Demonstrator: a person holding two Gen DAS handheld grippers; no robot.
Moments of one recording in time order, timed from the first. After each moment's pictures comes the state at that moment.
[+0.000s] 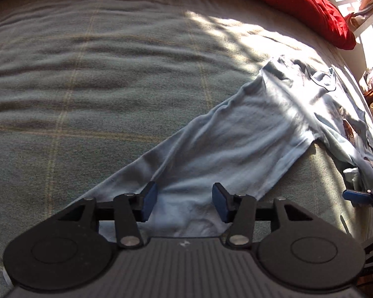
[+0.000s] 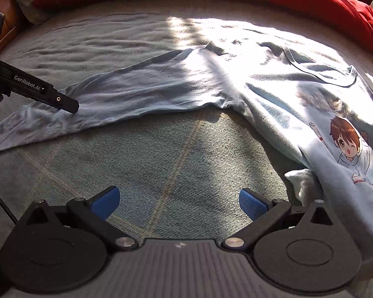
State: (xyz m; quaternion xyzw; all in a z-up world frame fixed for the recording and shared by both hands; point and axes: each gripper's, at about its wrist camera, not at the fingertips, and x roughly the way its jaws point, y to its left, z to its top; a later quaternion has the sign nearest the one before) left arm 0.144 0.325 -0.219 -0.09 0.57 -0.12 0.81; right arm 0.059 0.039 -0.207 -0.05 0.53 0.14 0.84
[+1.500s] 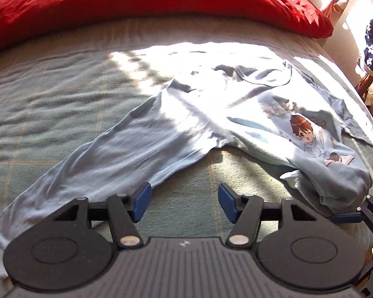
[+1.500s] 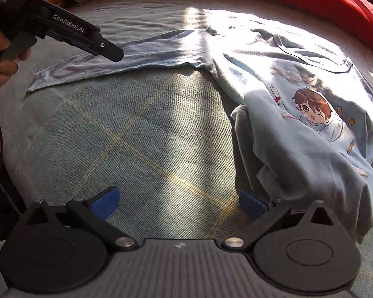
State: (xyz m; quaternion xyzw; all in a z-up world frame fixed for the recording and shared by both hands) left arm 0.105 0.110 -0.155 0.00 0.51 -0.13 0.85; right arm 0.001 -0.082 -0.190 -0.08 0.53 0.25 0.80
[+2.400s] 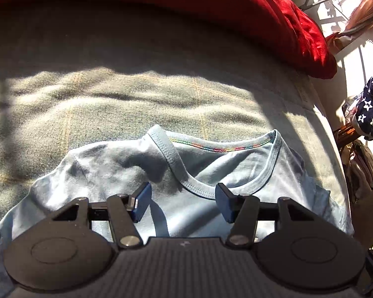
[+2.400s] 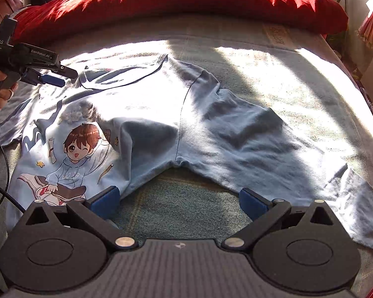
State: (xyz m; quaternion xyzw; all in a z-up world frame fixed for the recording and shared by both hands) left arm 0.332 0.017 -0.228 -0.16 0.56 -0.18 0.79; right arm 0.105 -0.320 -0.180 0.00 0.51 0.08 0.86
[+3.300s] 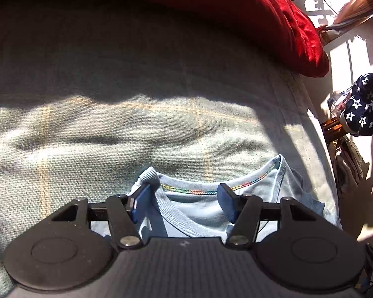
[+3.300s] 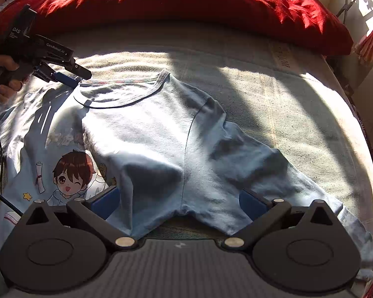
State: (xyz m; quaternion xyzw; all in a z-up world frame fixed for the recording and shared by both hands) left arm 0.388 0.017 -0.237 -0.15 0.56 -0.22 0.79; right arm 0.151 -0.288 -0.175 -0.04 0.51 0.05 0.86
